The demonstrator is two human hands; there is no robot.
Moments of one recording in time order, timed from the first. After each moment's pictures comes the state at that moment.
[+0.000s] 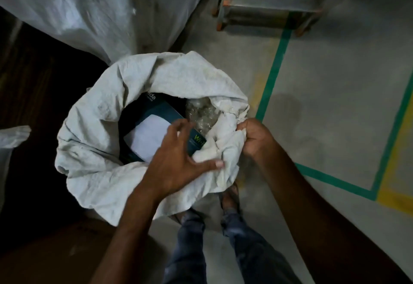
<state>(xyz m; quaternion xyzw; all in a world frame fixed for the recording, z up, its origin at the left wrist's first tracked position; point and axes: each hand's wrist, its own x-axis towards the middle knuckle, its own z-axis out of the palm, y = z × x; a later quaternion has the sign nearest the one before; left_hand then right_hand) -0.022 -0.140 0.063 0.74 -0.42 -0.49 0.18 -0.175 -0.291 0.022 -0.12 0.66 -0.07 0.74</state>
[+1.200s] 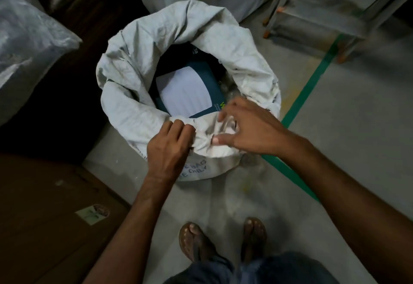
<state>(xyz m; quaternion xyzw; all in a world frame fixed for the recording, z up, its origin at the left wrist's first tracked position) -0.105 0.023 -0.018 0.83 -0.50 0.17 0.18 -0.213 -0.169 0.046 -0.92 0.20 0.15 0.30</state>
